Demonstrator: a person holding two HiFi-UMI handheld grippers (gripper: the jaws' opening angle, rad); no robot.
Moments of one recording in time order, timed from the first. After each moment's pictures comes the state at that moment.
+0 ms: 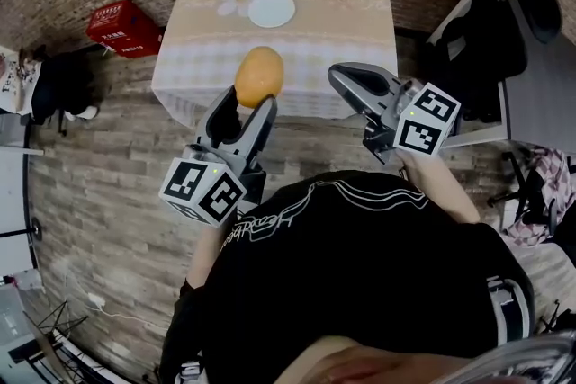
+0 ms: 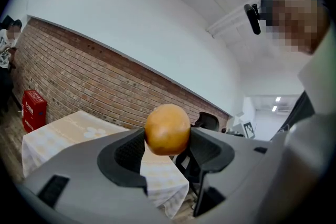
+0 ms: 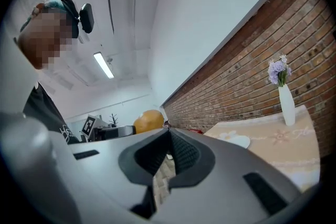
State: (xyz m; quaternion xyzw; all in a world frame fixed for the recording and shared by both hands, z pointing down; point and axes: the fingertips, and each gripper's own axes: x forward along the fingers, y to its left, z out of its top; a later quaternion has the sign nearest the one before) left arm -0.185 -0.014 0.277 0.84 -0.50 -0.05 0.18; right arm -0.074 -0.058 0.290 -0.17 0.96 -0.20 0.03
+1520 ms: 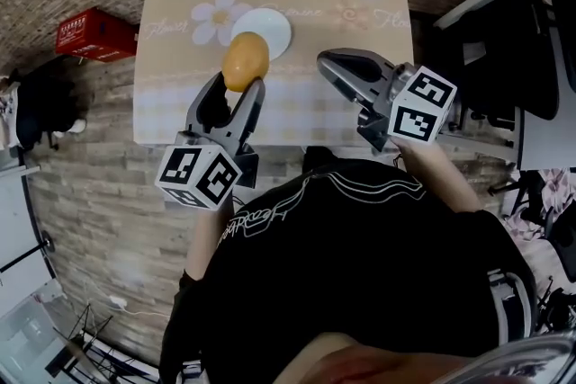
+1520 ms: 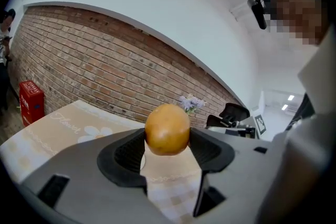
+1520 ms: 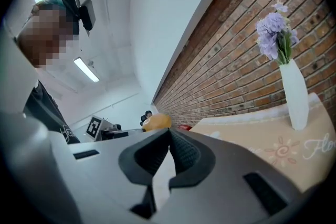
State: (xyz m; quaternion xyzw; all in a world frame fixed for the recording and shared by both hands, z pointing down) left arm -0.229 -0.271 0.363 0.82 -0.52 0.01 0.25; right arm -0.113 -0.296 0.363 -0.18 0.95 -0.27 0.01
